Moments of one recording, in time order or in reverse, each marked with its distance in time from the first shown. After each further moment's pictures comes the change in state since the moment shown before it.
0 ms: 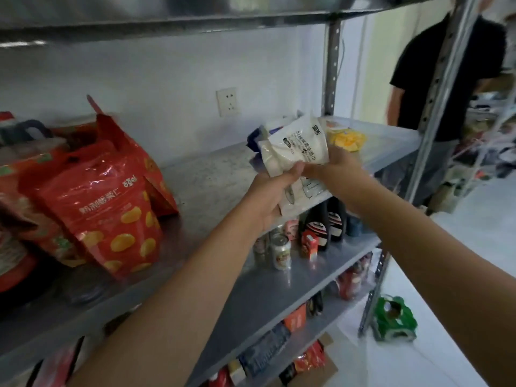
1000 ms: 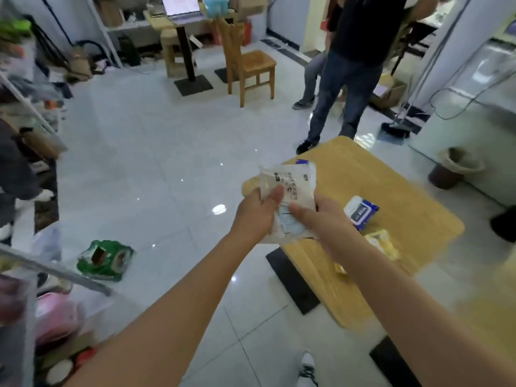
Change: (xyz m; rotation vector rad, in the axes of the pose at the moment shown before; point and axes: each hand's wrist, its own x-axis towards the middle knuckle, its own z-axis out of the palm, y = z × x) left_hand -0.465 -0.323 0.407 0.636 -1.373 -0.134; right_hand -0.746 0.072 -0.161 0.147 1.531 0.682
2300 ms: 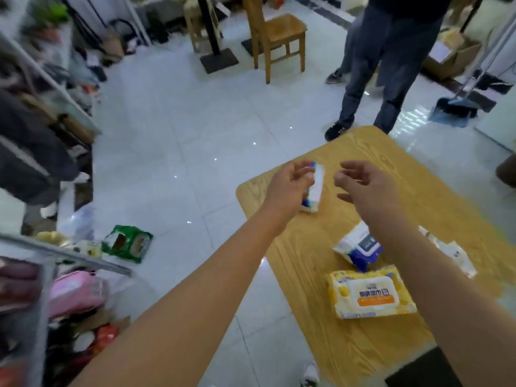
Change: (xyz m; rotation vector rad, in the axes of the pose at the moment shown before) left_hand 0.151 0.039 0.139 -0.250 0.010 -0.017; right_hand 0.167 0.008 -0.148 -0.028 0.170 -0.136
